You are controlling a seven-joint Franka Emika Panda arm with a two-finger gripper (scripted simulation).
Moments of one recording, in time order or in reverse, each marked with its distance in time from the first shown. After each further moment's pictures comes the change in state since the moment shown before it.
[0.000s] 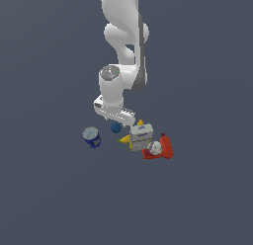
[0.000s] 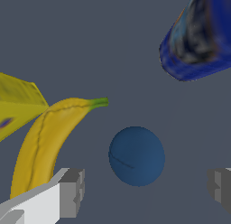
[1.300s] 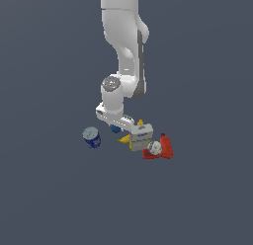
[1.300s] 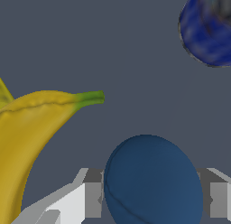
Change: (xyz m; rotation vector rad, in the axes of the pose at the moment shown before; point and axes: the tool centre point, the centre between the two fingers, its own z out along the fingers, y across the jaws) arm -0.001 0.000 0.046 0.001 0.001 0.002
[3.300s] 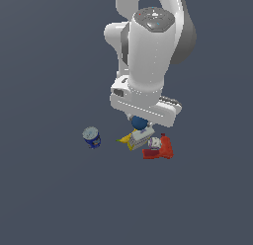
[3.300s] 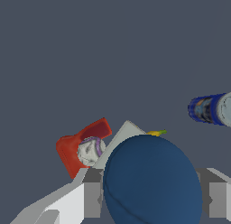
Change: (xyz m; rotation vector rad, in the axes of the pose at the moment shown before) arm 0.073 -0.148 -0.223 -0.002 0.001 0.001
